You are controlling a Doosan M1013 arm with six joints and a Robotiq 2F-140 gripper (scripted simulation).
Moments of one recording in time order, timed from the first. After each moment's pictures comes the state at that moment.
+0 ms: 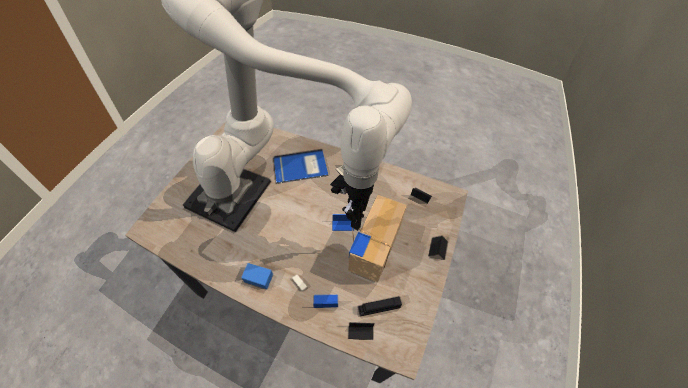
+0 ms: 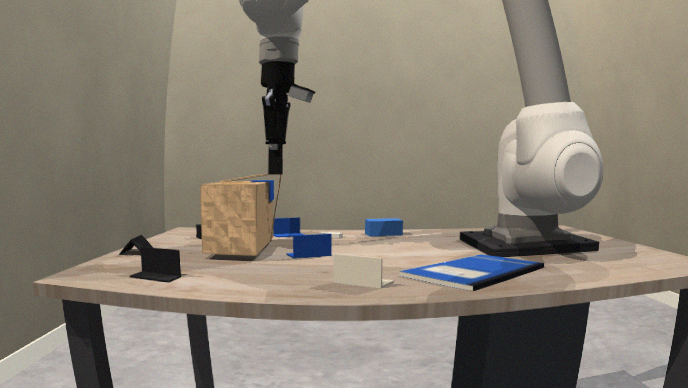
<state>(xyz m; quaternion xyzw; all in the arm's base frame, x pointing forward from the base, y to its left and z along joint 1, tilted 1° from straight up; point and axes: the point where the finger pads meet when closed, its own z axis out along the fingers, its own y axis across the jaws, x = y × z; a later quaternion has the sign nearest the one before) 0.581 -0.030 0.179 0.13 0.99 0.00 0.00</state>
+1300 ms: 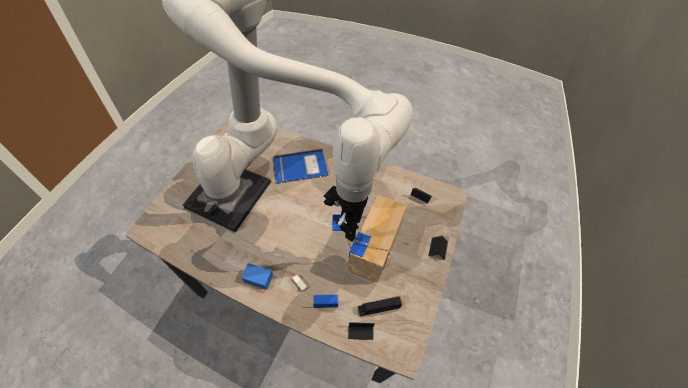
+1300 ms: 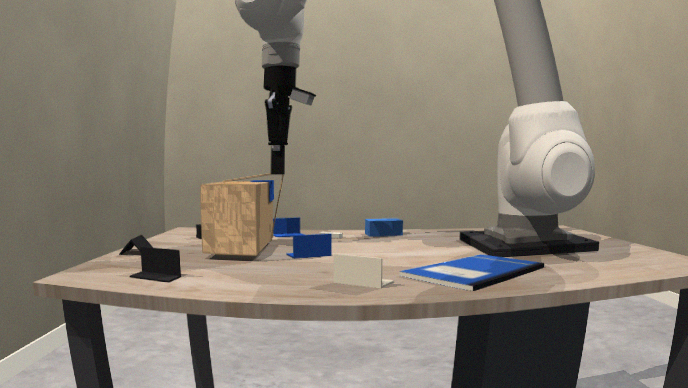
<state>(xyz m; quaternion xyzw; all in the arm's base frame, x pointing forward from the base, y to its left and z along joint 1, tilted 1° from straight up) 0.579 -0.075 0.179 0.13 0.99 0.00 0.00</state>
